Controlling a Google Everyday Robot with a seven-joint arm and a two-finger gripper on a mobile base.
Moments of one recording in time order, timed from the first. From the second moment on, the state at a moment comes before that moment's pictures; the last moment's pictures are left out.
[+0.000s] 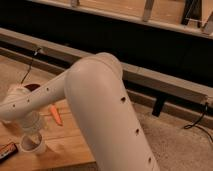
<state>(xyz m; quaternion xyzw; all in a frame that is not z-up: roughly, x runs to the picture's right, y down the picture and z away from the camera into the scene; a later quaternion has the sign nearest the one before) -0.314 0.239 0.716 -0.35 0.15 0.31 0.87</state>
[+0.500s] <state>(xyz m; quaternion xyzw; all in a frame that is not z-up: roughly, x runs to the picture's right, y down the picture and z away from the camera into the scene) -0.319 0.238 0.723 -0.34 0.16 0.30 0.88</state>
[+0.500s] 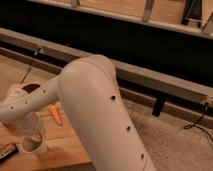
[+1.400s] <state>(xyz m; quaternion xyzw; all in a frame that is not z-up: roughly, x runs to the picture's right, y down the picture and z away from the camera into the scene) -0.298 0.134 0.680 -0.32 0.16 0.38 0.86</state>
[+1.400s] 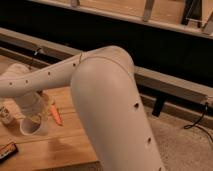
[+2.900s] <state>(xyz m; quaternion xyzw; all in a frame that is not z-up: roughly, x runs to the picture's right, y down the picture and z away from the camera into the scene) -0.294 0.122 0.660 -0.34 0.14 0.36 0.86</state>
